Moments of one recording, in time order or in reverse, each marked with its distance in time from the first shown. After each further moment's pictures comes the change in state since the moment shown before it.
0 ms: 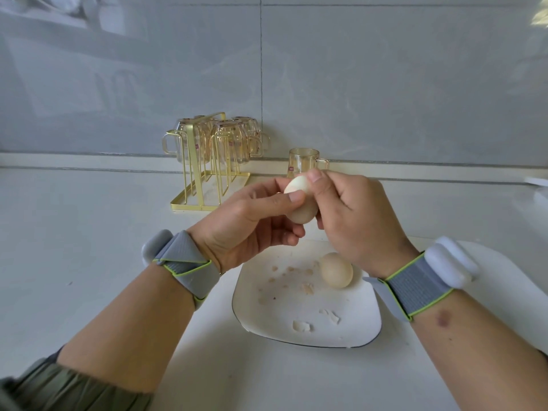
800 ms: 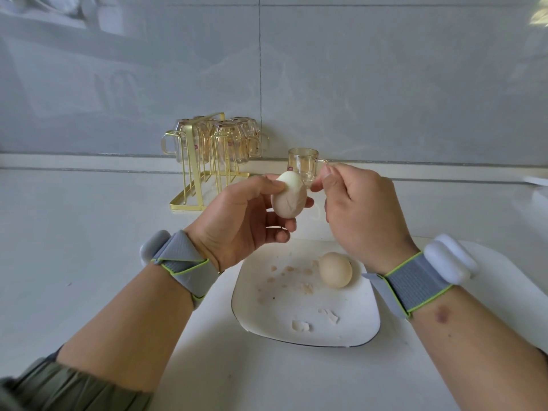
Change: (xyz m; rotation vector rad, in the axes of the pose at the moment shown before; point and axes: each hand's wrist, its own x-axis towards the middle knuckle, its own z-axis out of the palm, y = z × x) left_hand 0.002 0.003 -0.004 -0.109 0.086 -0.022; right_hand 0.004 0.005 -0.004 -0.106 0.078 0.104
